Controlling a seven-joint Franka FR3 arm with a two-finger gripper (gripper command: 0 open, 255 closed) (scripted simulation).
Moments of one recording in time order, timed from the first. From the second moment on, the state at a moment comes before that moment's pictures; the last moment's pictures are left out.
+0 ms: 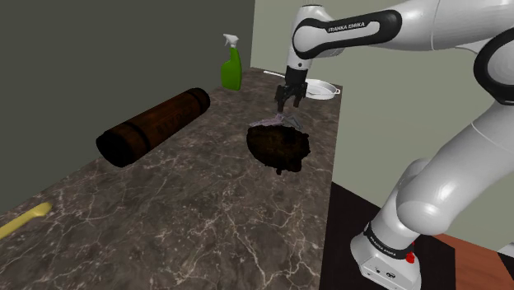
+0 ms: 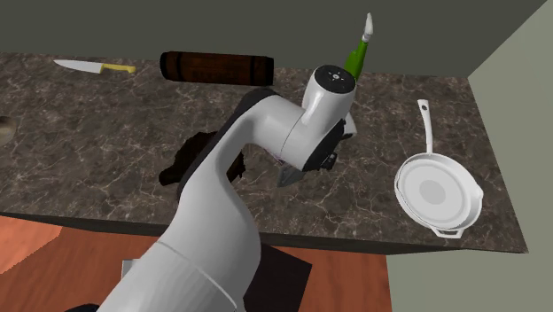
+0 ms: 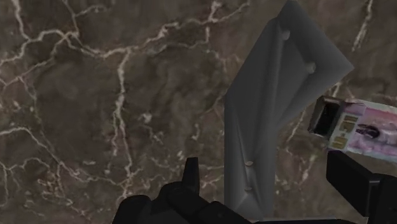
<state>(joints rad) 0.00 -0.20 -0.19 -2.08 0.00 1.89 0.00</state>
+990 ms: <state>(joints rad) 0.00 -0.19 -0.20 -2.14 -0.02 1.98 0.00</state>
